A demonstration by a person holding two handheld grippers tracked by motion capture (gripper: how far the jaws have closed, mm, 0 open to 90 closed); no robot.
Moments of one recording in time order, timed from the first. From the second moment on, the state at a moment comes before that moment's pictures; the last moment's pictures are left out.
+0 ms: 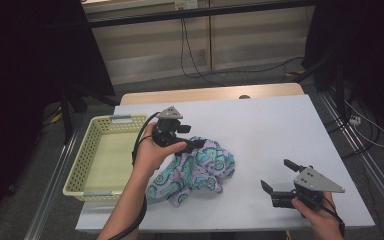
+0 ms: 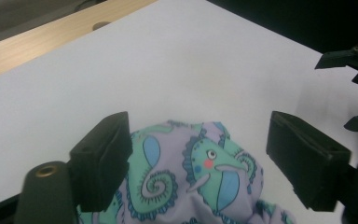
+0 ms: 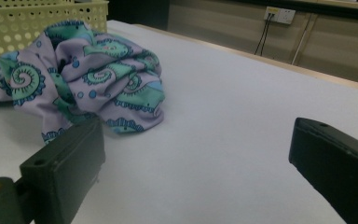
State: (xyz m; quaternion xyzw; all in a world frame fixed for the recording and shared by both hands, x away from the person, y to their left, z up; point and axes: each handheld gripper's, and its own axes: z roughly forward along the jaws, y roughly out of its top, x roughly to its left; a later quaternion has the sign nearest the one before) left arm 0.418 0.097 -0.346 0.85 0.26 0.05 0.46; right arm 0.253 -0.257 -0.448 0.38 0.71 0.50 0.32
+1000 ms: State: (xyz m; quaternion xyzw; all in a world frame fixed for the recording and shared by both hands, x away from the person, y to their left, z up) left arm 0.406 0.087 -0.407 0.86 0.27 0.05 0.42; right arm 0.273 -0.236 -0.455 0.38 0.74 0.47 0.29
